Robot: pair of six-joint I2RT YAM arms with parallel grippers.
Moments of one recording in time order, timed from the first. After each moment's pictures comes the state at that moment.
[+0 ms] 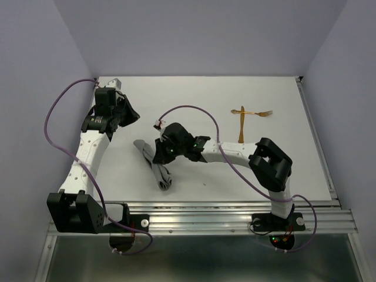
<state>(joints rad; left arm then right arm) -0.07 1.25 1.19 -0.58 0.16 -0.46 1.01 1.97 1.41 -0.06 -0.21 0.52</state>
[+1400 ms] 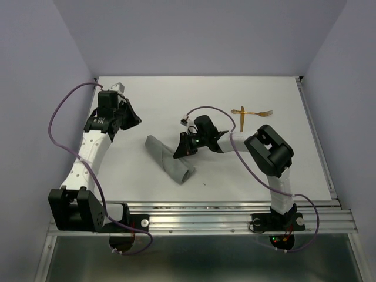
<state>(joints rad) -0.07 1.27 1.14 -0.57 0.18 -0.45 0.71 2.07 1.19 0.27 -0.72 0.58</state>
